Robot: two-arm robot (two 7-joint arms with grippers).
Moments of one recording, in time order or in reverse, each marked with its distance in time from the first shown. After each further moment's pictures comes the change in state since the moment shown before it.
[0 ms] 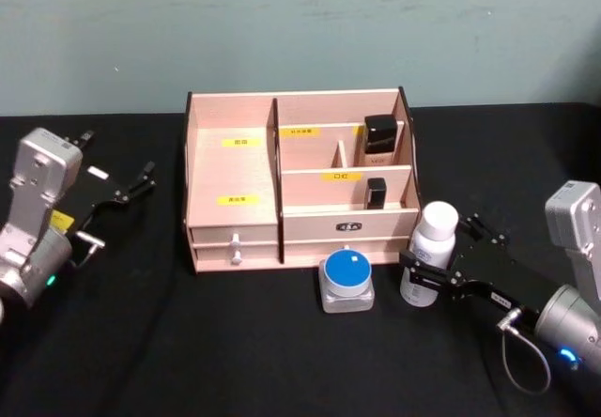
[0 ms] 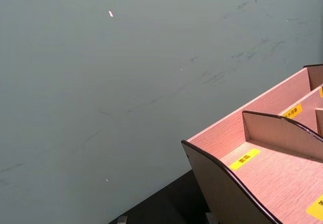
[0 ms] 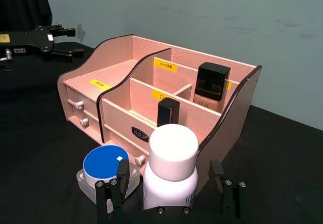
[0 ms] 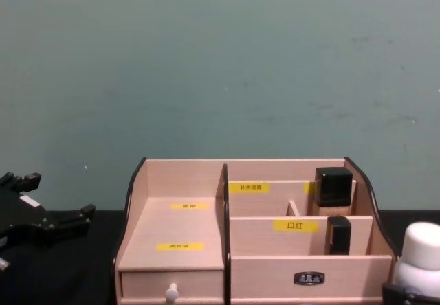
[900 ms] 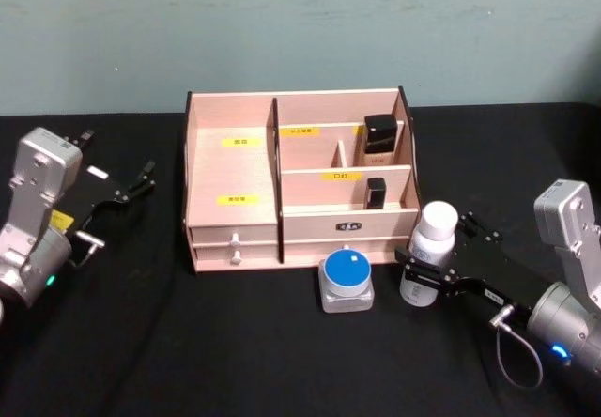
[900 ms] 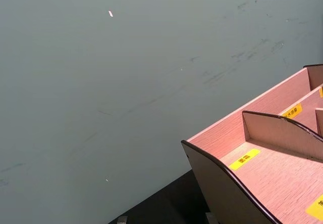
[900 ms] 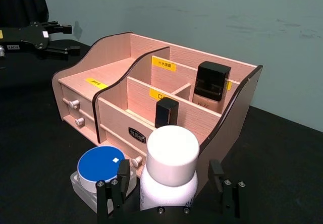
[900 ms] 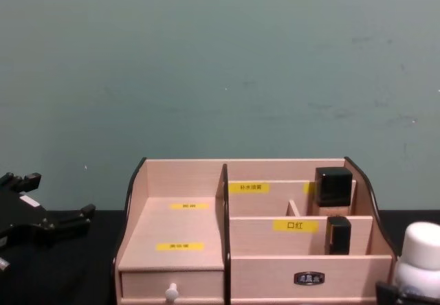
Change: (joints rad) left arm 0.000 0.000 0.000 0.000 0.000 0.000 0.000; right arm 0.022 -0.017 -0.013 0.024 -0.025 -0.004 -0.010
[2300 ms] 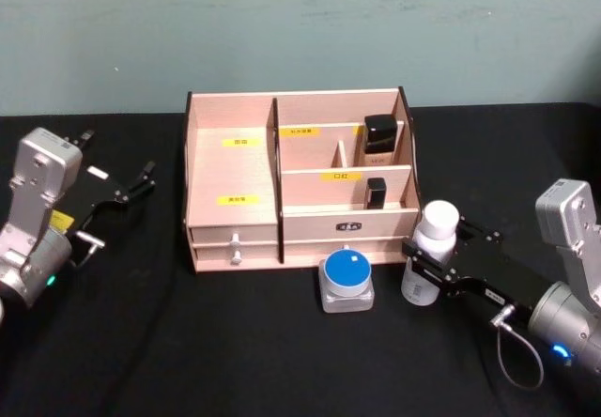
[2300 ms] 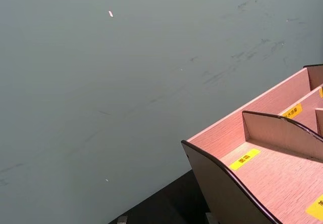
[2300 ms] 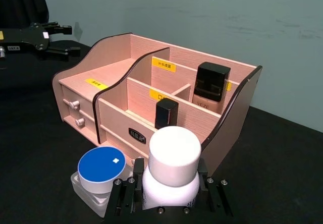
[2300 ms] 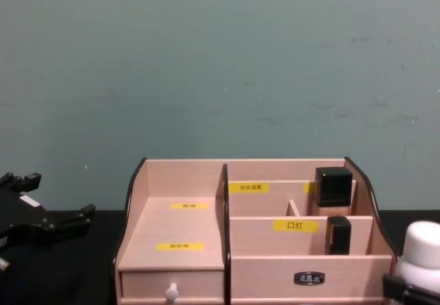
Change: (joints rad) left arm 0.000 0.000 0.000 0.000 0.000 0.000 0.000; right arm -0.001 0.002 0.001 -0.002 0.003 0.000 0.001
